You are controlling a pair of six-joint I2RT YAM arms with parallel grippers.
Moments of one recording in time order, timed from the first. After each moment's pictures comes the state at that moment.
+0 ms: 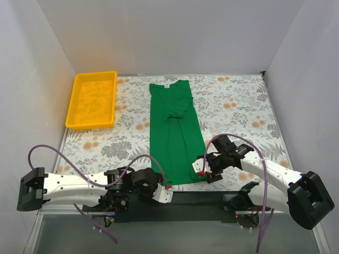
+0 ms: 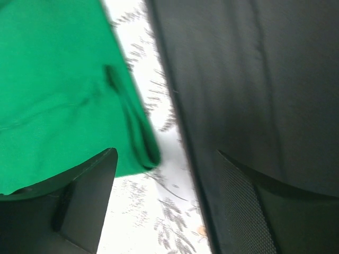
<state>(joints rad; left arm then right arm) -1.39 0.92 0.43 -0.43 0.03 0.55 0.65 1.09 0.51 -0.64 -0.62 -1.25</state>
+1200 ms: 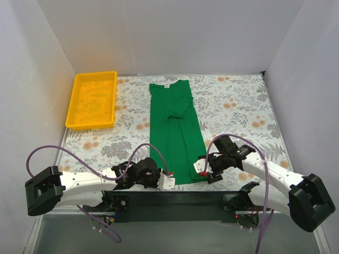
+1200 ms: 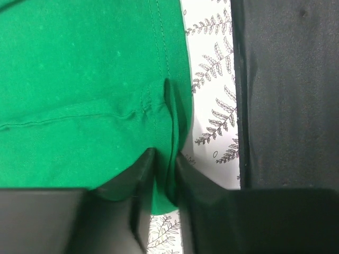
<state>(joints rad) -1.15 1.07 0.35 -0.10 0.14 0.57 0.63 1.06 0.50 -0.64 -0.66 -1.26</state>
